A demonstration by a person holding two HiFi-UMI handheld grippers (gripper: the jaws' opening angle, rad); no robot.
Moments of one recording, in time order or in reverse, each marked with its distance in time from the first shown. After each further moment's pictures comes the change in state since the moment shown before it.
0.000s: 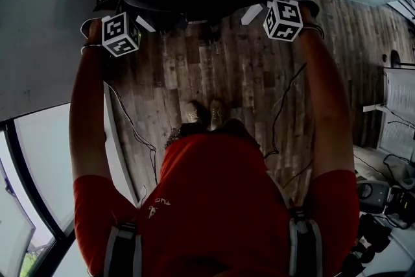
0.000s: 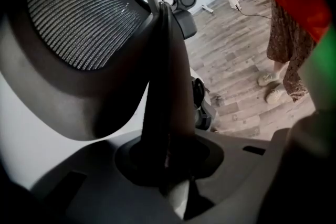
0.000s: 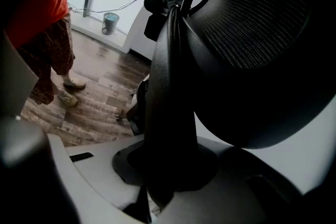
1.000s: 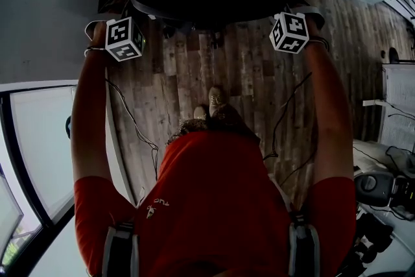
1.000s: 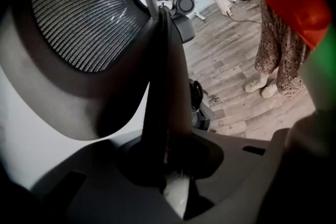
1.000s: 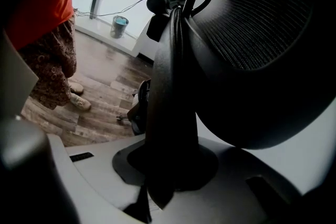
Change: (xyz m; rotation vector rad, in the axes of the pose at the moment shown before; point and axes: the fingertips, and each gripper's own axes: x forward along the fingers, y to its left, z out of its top) left arm -0.096 -0.100 0.034 0.020 -0.050 -0.013; right arm -0.092 0.112 0.026 -0.002 0.009 0.002
